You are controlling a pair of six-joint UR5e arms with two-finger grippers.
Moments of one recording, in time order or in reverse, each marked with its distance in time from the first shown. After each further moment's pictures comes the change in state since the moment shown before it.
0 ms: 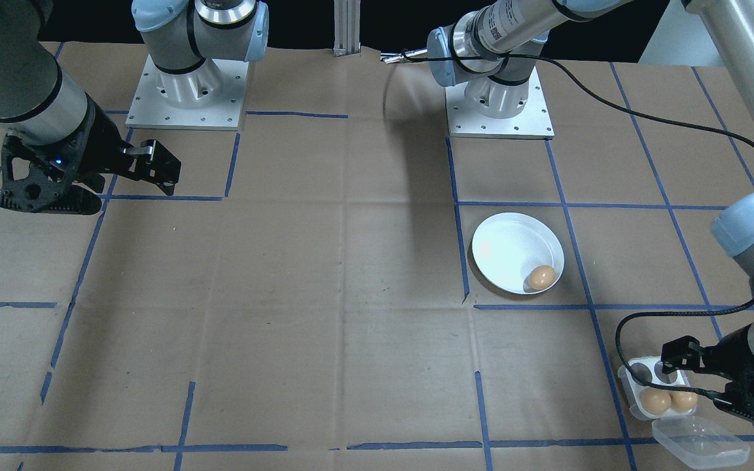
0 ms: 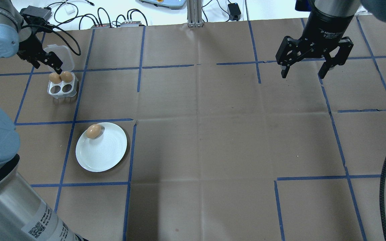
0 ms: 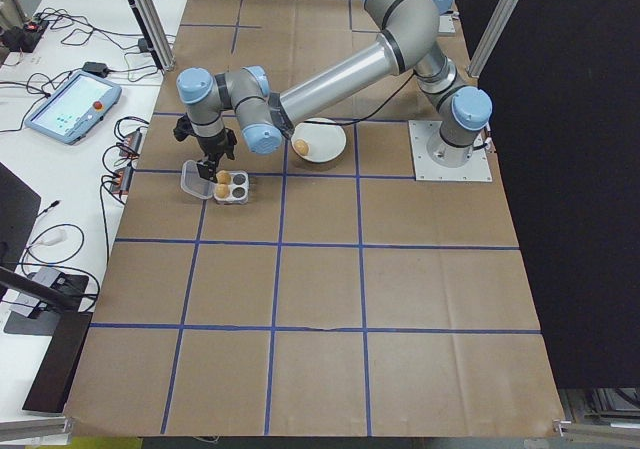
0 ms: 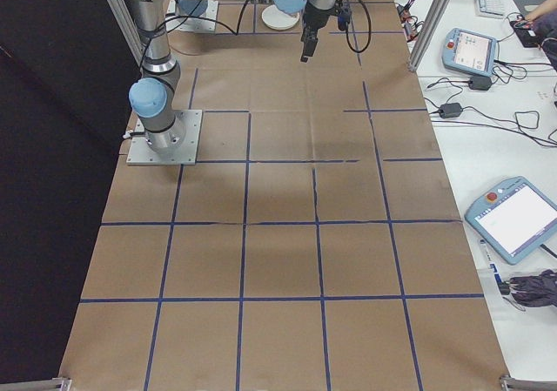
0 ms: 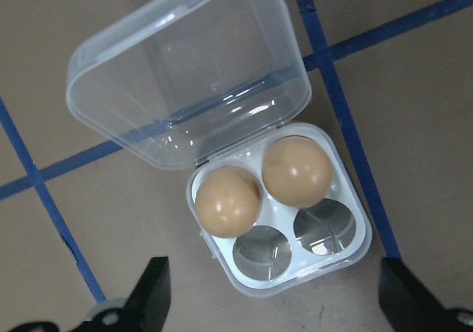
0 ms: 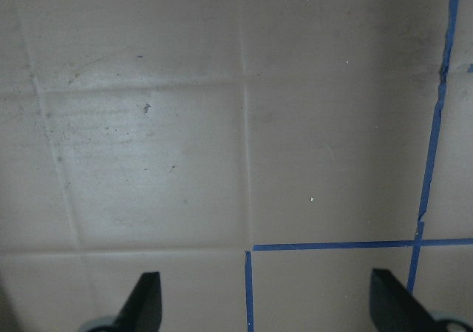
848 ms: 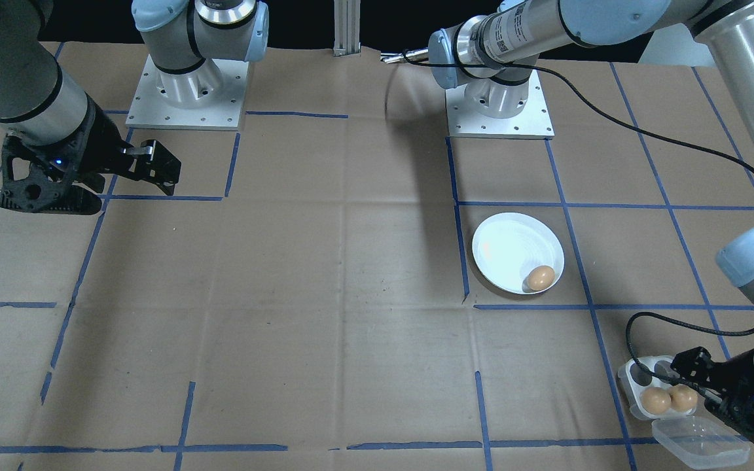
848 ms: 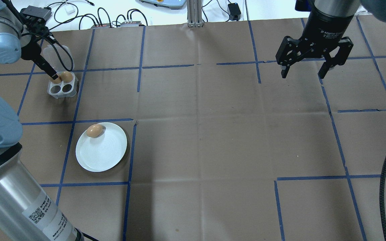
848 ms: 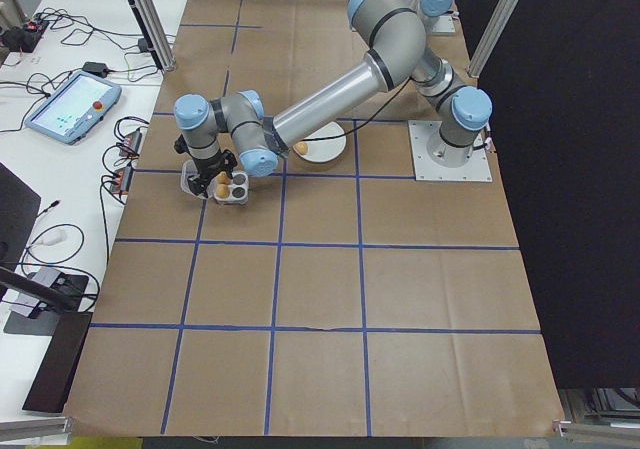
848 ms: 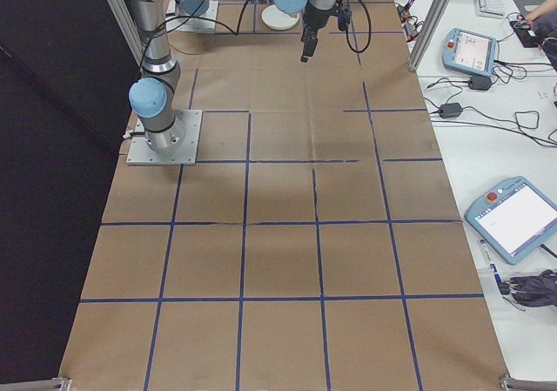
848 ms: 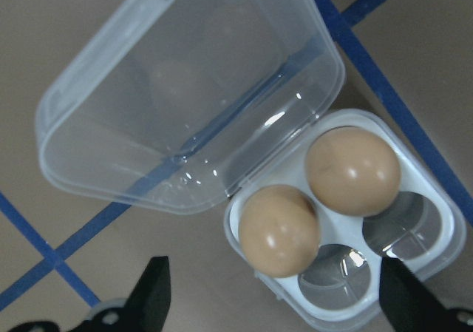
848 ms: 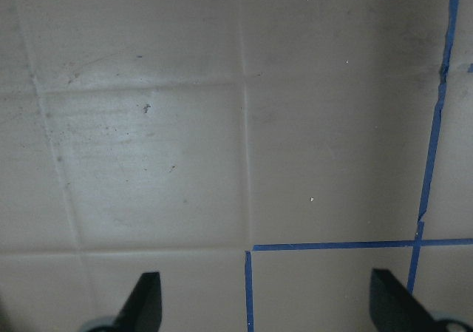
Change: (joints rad) left arm 0.035 -0.093 0.048 0.063 -0.045 0.367; right arm 0.000 0.001 0.000 0.000 0.000 0.000
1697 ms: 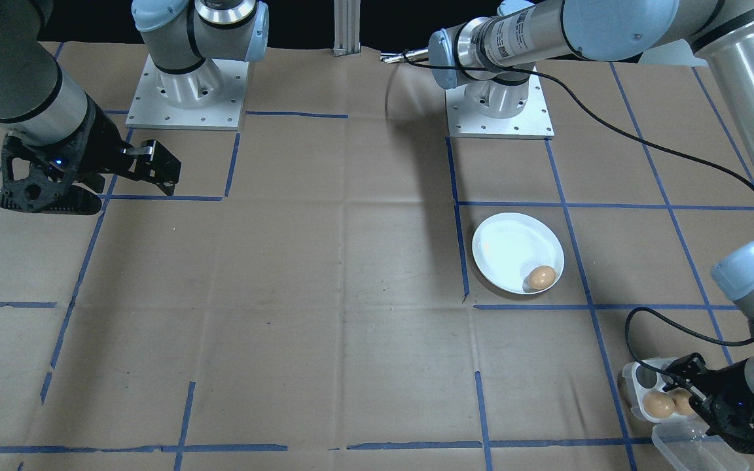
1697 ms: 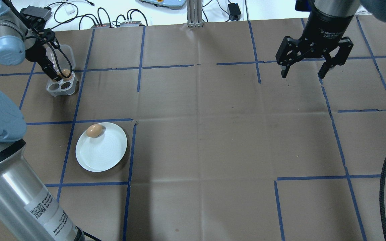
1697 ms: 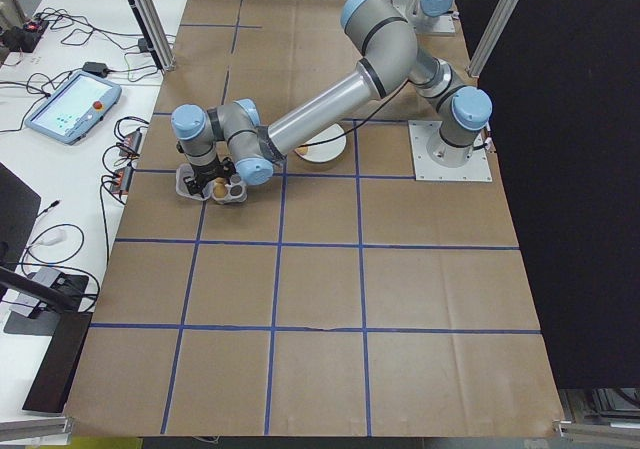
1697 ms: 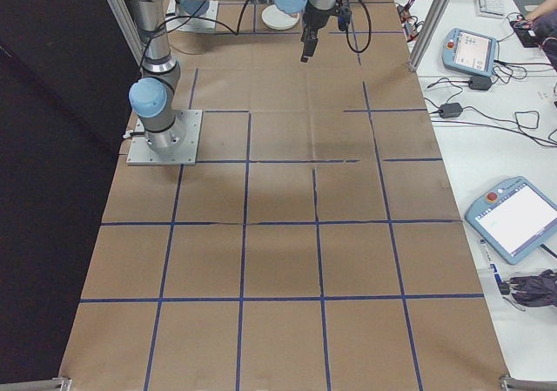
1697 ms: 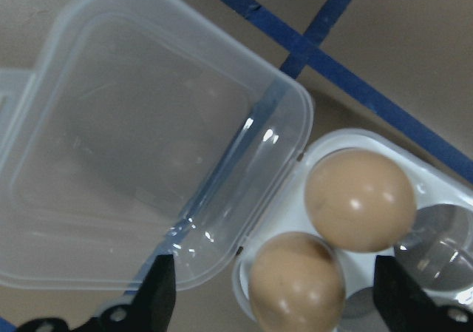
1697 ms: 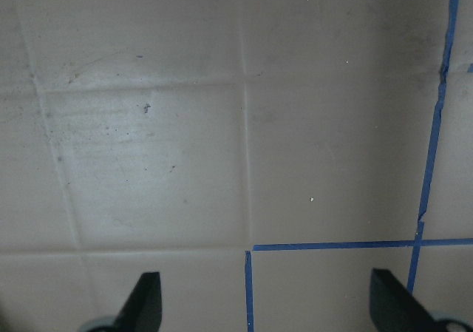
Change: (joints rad) left arm 0.001 -0.040 0.016 -0.001 -0.029 0.167; right arm 0.000 0.000 0.000 0.000 0.000 0.000
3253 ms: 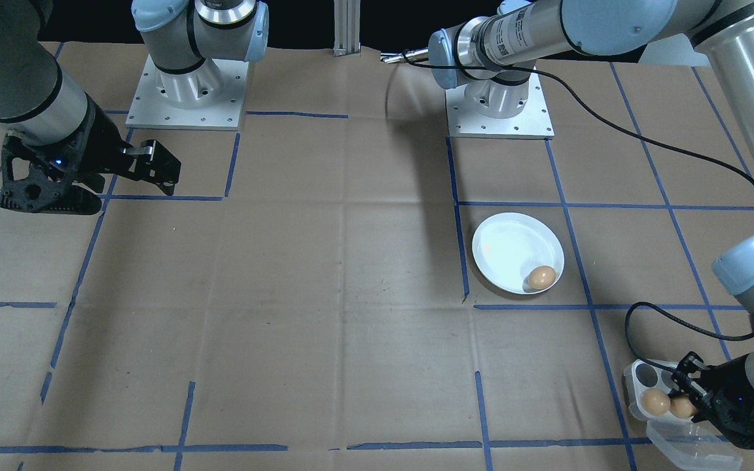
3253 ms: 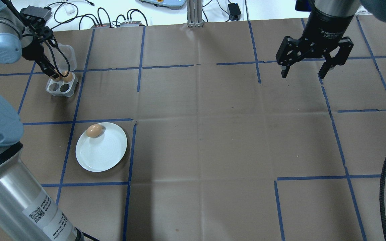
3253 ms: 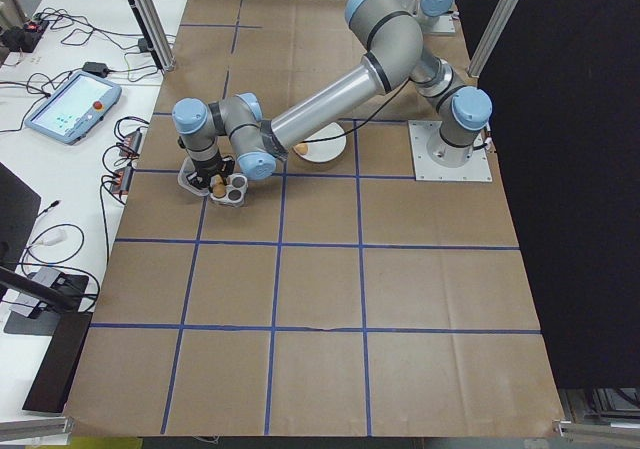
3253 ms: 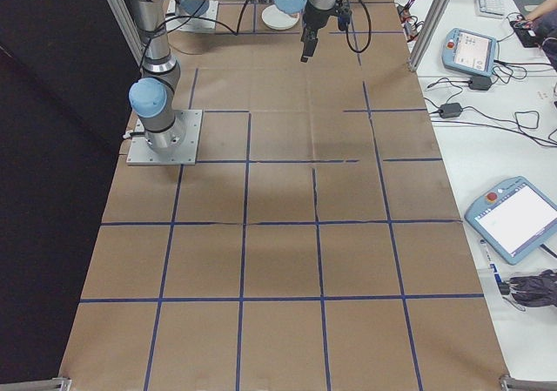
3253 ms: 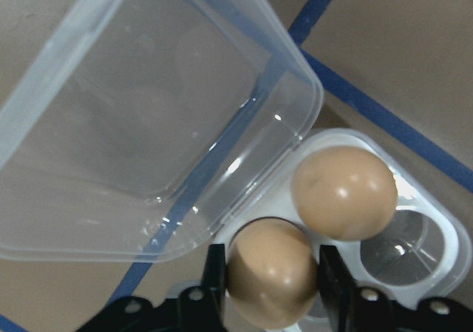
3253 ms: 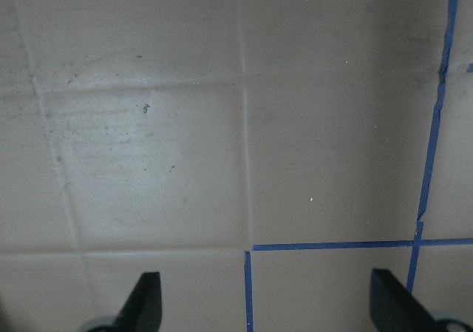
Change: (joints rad) left arm 0.000 0.058 -0.020 -0.041 -0.003 -0.003; right arm 0.000 0.000 0.000 0.000 -0.001 0.000
